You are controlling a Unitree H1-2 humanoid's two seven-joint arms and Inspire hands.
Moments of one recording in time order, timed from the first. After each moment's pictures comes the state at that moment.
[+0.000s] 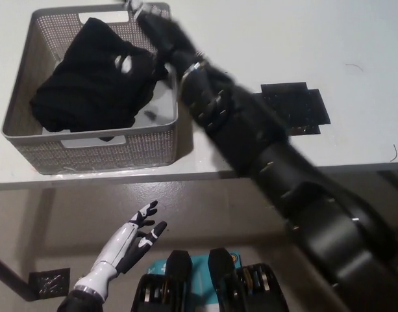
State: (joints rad) left_arm -0.17 0.21 -0.19 0.27 0.36 -0.18 -0.05; right_arm -1.27 0.07 0.36 1.02 -0.49 -0.13 -0.16
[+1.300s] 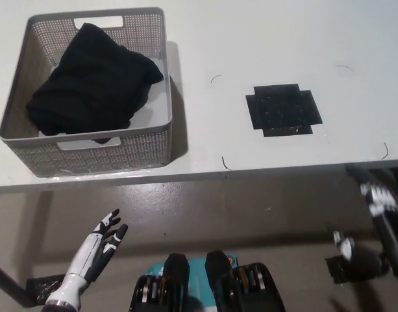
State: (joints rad) left_arm -0.12 0.21 -0.05 0.33 0.30 -0.20 -0.03; right_arm 0.03 -0.33 0.12 -0.06 -0.48 -0.25 -0.14
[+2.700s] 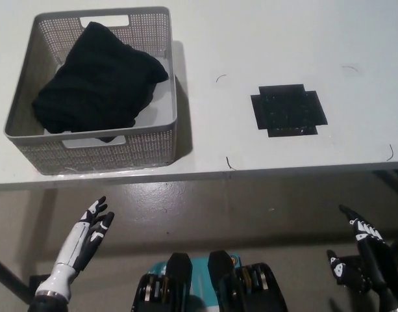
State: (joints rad) left_arm -0.15 0.23 -0.01 0.36 0.28 -0.23 0.00; right_arm -0.10 -0.26 0.13 0.44 -0.57 -0.35 -0.28
